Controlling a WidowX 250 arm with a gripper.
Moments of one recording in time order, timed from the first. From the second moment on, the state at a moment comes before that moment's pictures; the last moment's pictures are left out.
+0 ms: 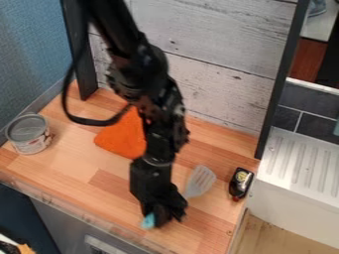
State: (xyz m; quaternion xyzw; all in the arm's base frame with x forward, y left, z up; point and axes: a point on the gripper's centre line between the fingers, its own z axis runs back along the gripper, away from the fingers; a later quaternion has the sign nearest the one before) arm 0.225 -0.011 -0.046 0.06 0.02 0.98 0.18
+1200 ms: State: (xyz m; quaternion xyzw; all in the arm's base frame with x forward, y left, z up) arm 0.229 0.148 -0.030 0.08 -0.09 0.78 0.61
